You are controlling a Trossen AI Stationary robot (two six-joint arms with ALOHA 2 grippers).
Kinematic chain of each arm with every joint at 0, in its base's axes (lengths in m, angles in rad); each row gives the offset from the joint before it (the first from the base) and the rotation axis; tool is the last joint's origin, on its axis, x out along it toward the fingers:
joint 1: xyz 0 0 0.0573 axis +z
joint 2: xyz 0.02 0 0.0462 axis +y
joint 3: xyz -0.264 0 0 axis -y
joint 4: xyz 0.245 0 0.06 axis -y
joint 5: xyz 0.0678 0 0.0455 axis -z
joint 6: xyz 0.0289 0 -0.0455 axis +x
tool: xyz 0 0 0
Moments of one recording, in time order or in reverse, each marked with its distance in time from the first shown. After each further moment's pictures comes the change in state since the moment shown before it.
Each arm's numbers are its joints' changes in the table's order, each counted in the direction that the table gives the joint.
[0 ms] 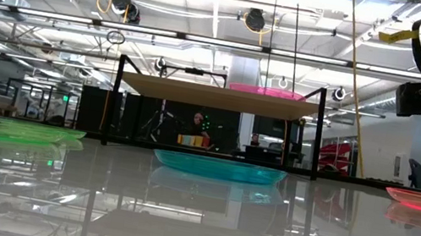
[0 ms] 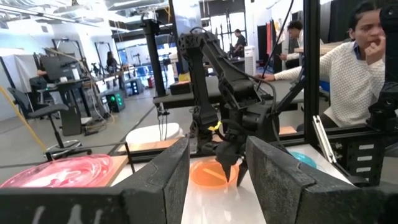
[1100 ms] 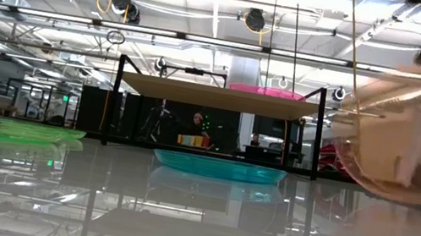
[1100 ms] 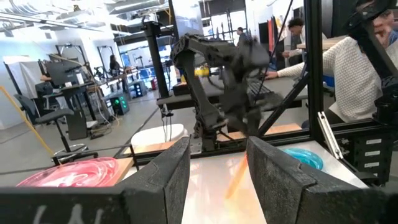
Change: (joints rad) left arm 0.000 0.000 0.000 0.000 -0.003 0.036; right arm 0.000 -0.414 0.128 0.090 -0.002 -0.201
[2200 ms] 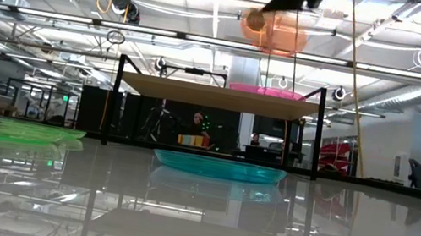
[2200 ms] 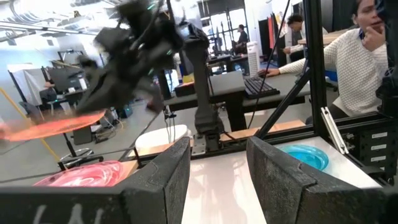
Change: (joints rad) left arm 0.000 0.000 0.000 0.000 0.000 0.044; right arm -0.742 0.240 0.337 0.496 0.189 -1.170
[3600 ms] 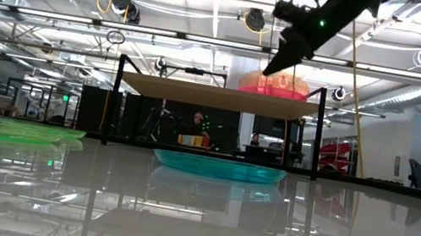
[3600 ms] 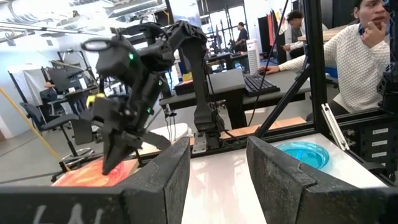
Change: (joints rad) left arm 0.000 0.000 0.000 -0.009 0.000 0.008; right arm -0.108 0.109 -0.050 -0.238 -0.114 0.119
